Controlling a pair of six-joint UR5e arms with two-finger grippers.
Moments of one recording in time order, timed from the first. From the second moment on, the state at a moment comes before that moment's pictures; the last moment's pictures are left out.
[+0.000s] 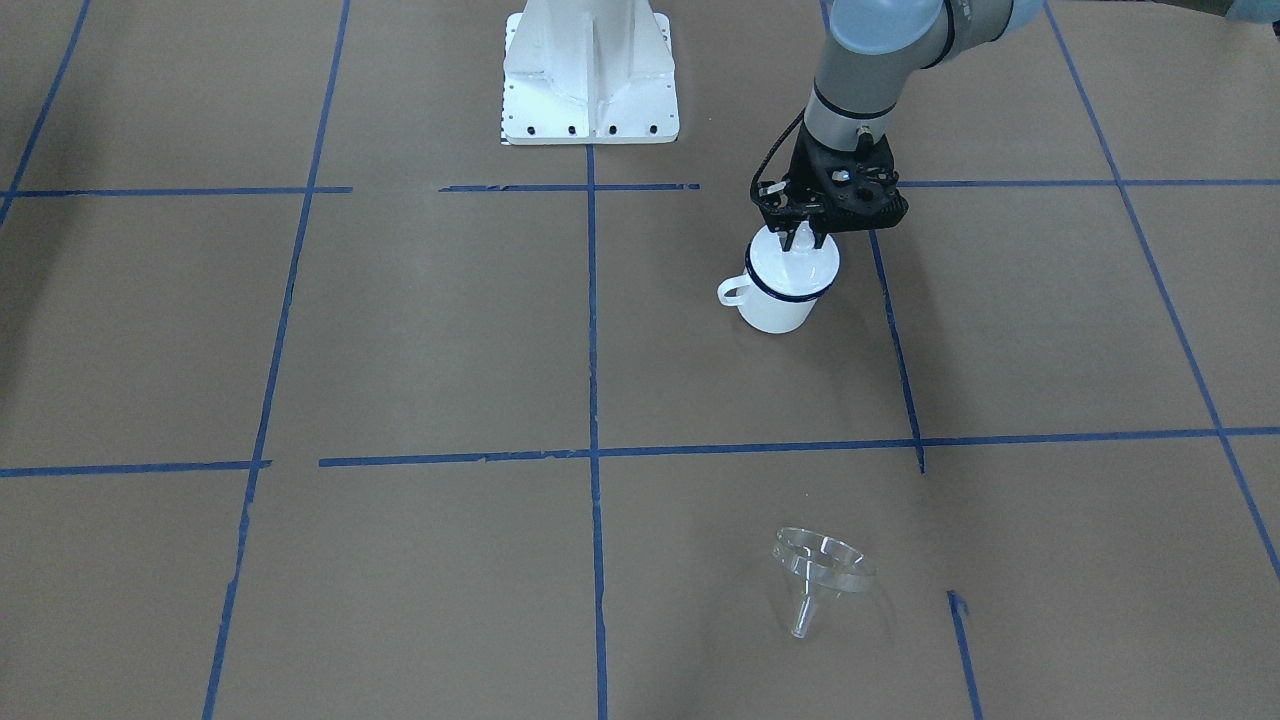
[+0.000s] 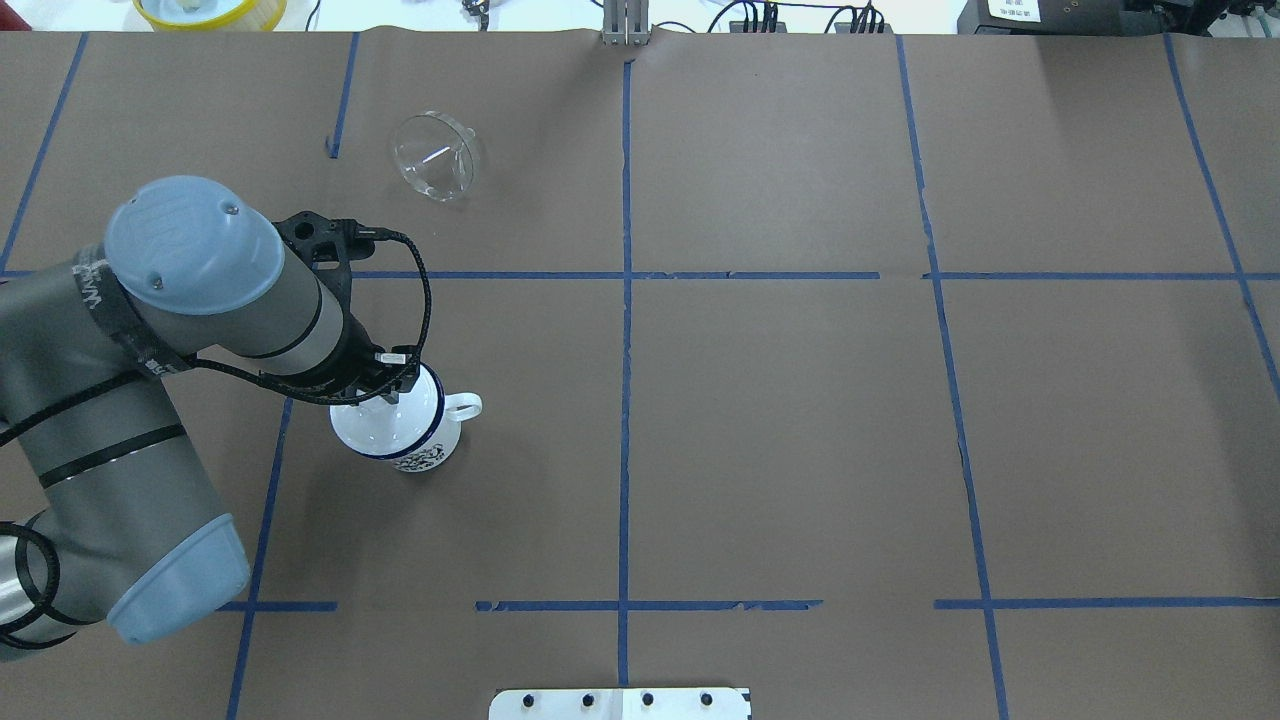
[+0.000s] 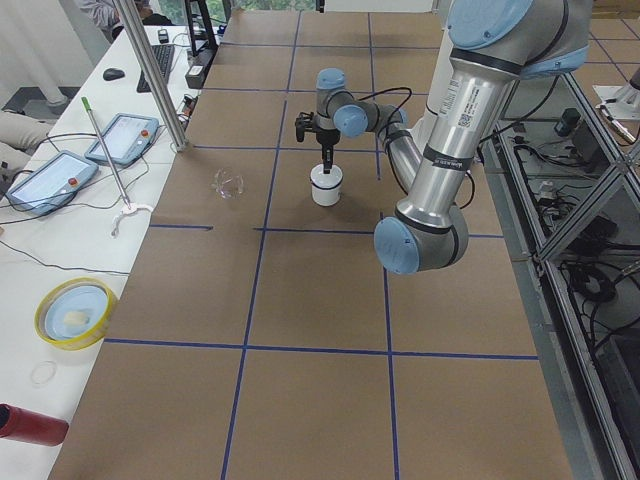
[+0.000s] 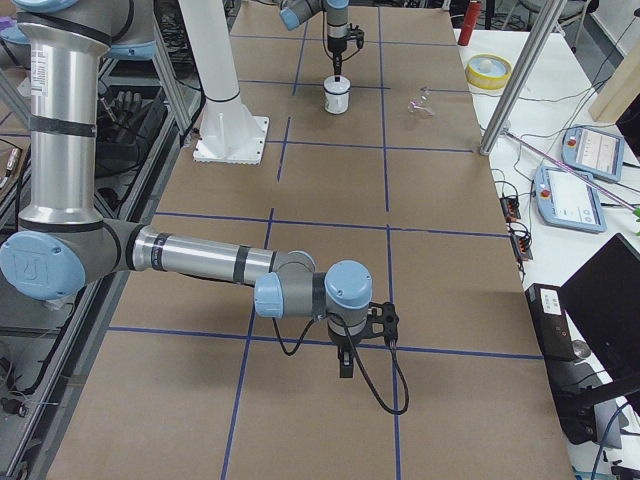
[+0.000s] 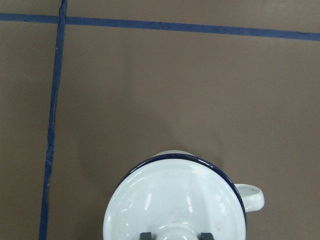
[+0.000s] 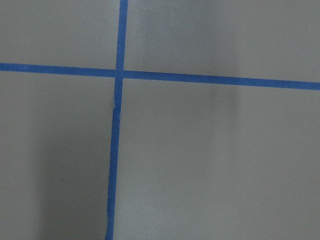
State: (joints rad) left arm -0.62 -1.98 -2.03 -1.42 -1.94 -1.19; right arm 1.56 -1.68 1.56 -1.39 2.29 0.01
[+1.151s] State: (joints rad) left arm -0.89 -1.82 -2.11 -1.42 -2.07 -0.66; right arm 1.56 -1.68 1.56 -1.39 2.29 0.01
